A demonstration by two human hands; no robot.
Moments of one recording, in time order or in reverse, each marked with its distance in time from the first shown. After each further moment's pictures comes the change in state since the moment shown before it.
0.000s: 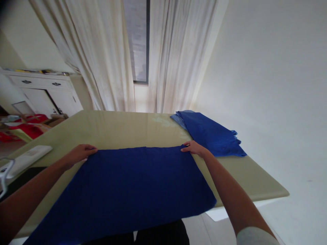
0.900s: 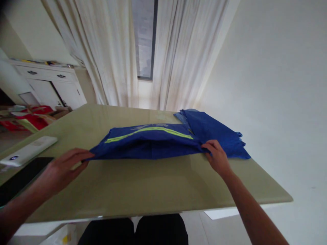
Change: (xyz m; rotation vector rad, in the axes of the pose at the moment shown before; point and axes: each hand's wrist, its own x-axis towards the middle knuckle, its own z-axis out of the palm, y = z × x) left_hand -0.129 0.004 0.006 0.432 0.421 0.809; right_hand -0.105 0.020 -0.021 -0.614 0.693 -0.787
